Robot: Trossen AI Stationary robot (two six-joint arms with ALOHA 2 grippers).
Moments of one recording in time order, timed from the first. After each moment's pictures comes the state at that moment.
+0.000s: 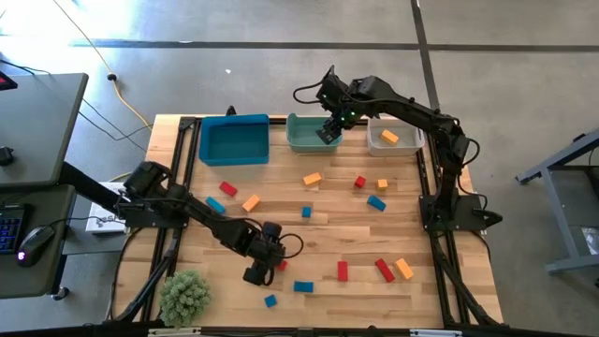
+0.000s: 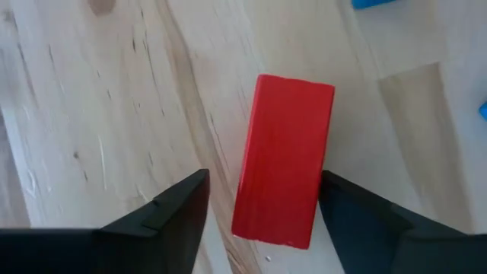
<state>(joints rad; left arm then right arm) -0.33 1.81 0.99 -0.33 -0.09 -0.10 -0.47 1.90 2.00 -1.32 0.11 0.31</state>
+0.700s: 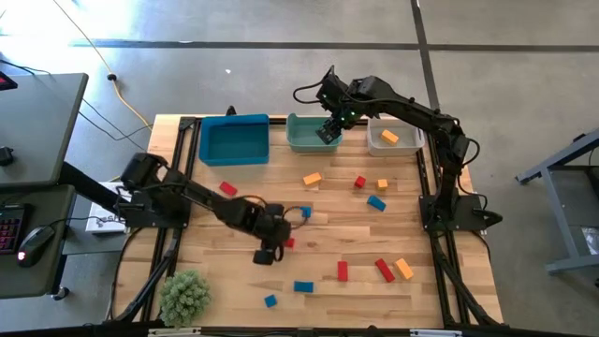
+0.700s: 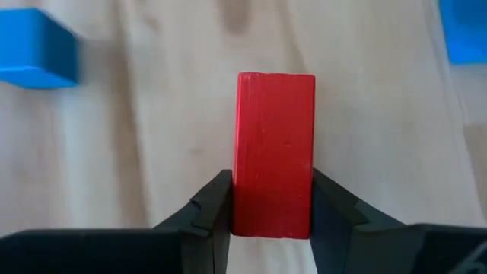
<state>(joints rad) -0.15 1.74 0.99 -0.36 -0.05 -0.10 -0.47 1.90 2.00 -1.32 0.11 0.31</state>
